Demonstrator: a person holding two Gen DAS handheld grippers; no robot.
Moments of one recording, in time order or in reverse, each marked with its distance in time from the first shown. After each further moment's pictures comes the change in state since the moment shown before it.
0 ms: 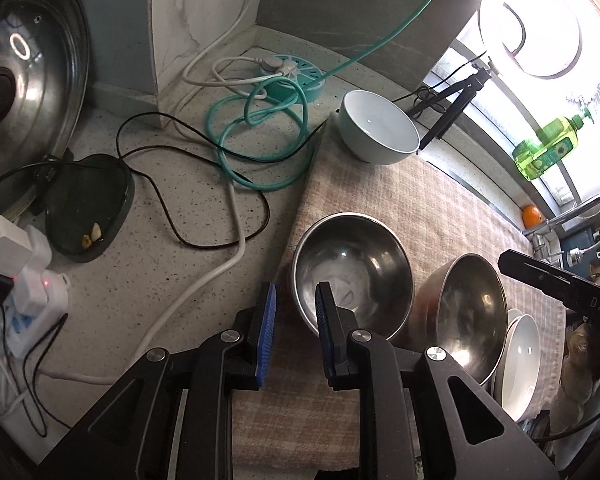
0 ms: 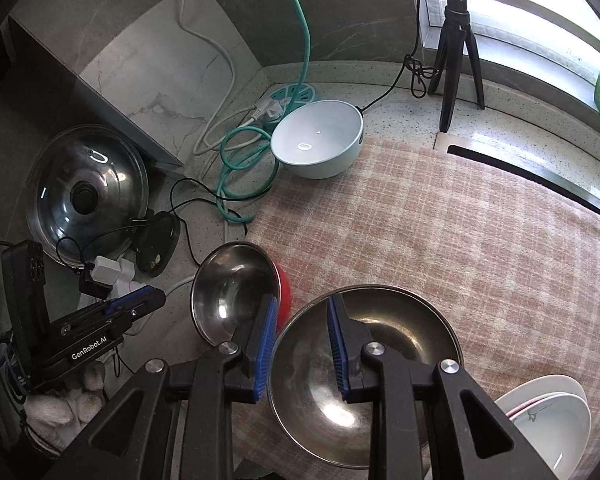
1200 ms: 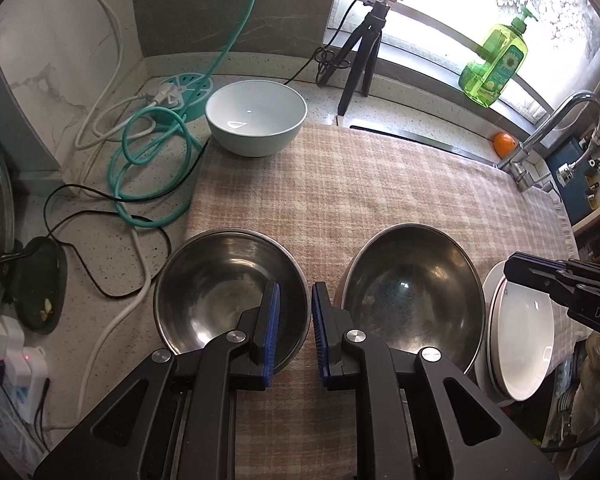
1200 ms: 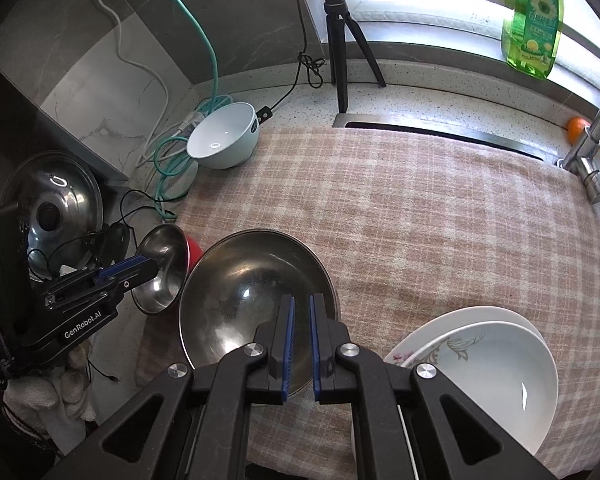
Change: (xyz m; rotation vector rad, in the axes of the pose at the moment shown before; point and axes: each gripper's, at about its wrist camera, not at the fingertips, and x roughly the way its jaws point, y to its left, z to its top) left arm 0.026 -0.105 -0.003 0.302 0.012 -0.004; right arm -0.047 -0.067 -0.054 0.126 -0.059 -0.133
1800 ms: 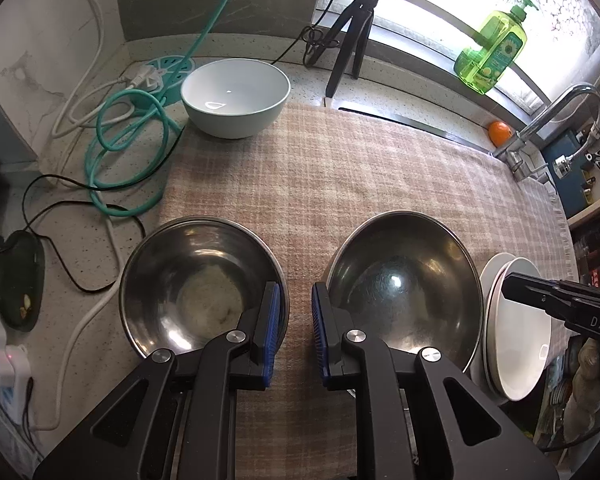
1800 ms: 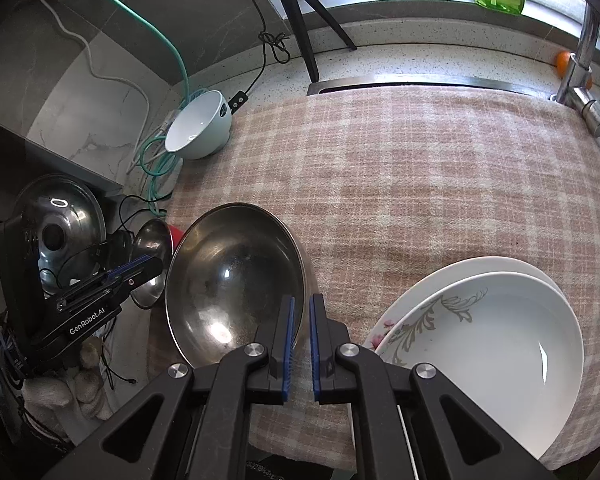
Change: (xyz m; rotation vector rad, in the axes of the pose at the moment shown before) left arm 0.020 -0.009 0.000 0.005 0.052 -0.026; right arm 0.010 -0.038 -0.019 0.142 0.057 0.066
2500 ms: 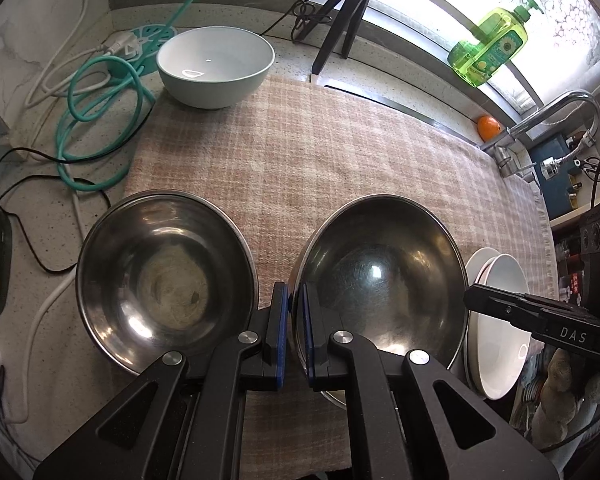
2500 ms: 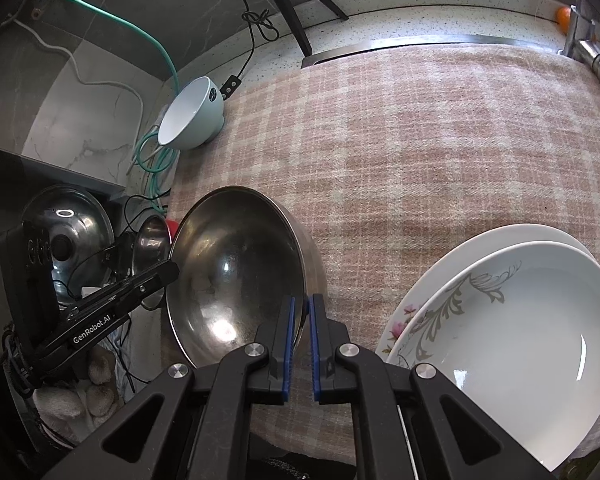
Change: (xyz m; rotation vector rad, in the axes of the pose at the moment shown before) left arm 0.016 -0.003 -0.001 -0.039 0.077 -0.095; right arm 0.023 -0.010 -0.005 0.090 0.067 0.070
